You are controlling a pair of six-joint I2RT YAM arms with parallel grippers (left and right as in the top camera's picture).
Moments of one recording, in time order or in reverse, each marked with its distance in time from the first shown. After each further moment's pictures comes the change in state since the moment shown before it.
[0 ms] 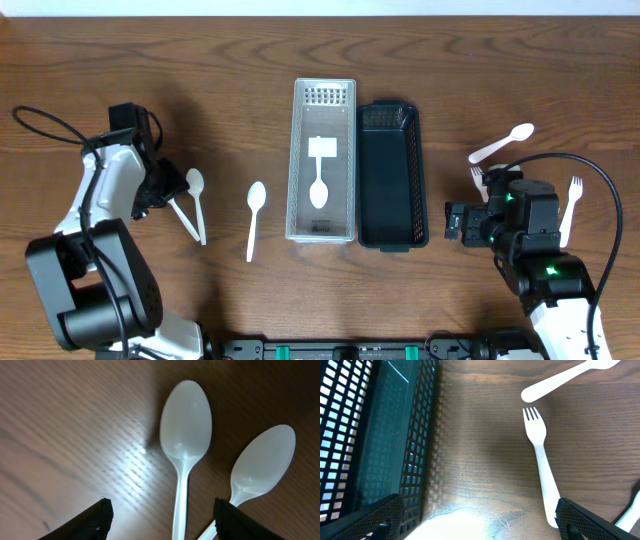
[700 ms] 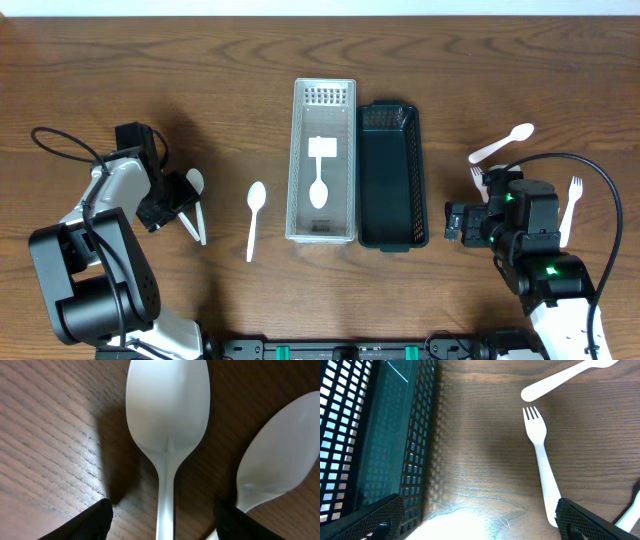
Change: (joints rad) left arm 0.024 0.029 -0.136 0.145 0.134 0.015; right arm 0.000 0.000 0.000 0.000 0.000 0.008
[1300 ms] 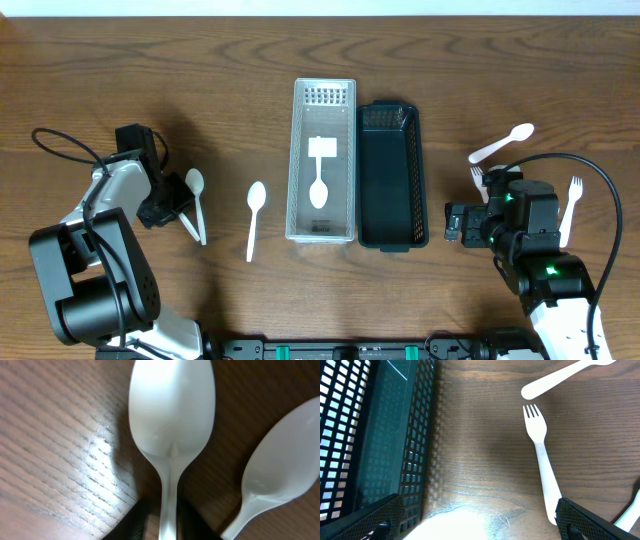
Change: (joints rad) left arm 0.002 0.000 -0.015 0.026 -0.010 -0.001; right arm 0.000 0.000 0.000 -0.006 0.000 0.000
